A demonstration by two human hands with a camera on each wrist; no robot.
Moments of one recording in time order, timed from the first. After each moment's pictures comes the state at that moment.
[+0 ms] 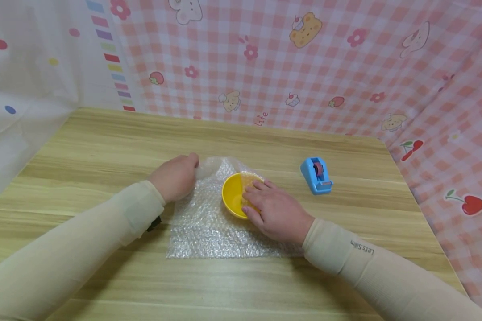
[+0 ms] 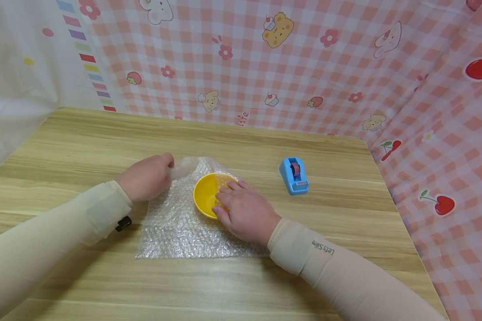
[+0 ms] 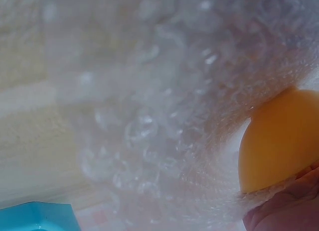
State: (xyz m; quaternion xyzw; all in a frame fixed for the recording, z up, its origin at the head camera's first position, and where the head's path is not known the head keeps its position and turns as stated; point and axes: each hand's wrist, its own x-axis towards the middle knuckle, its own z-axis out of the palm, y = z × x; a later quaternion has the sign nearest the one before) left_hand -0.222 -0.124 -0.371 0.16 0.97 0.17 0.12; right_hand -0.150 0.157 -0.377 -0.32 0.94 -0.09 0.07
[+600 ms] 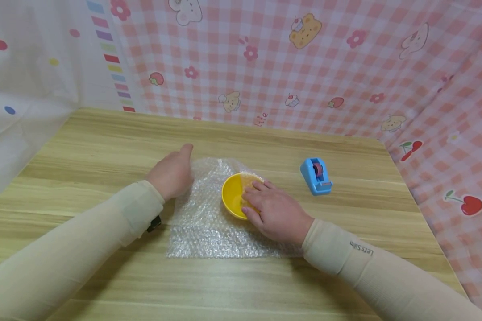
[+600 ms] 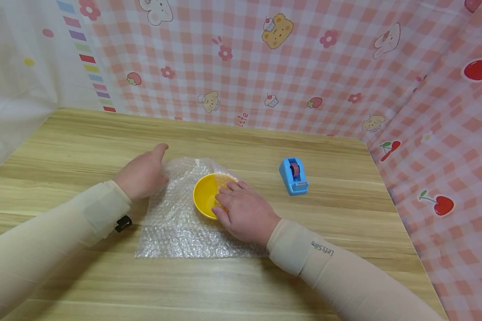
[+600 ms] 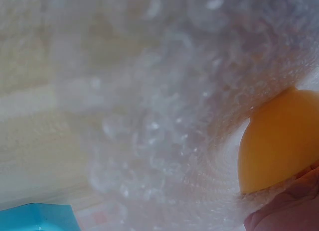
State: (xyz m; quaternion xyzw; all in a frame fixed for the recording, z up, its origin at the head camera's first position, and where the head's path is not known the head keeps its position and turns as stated) left_hand -0.220 -0.127 -0.362 0.11 0.96 0.22 0.10; right_hand -0.150 0.155 -0.377 -0.32 0.94 -0.09 0.07
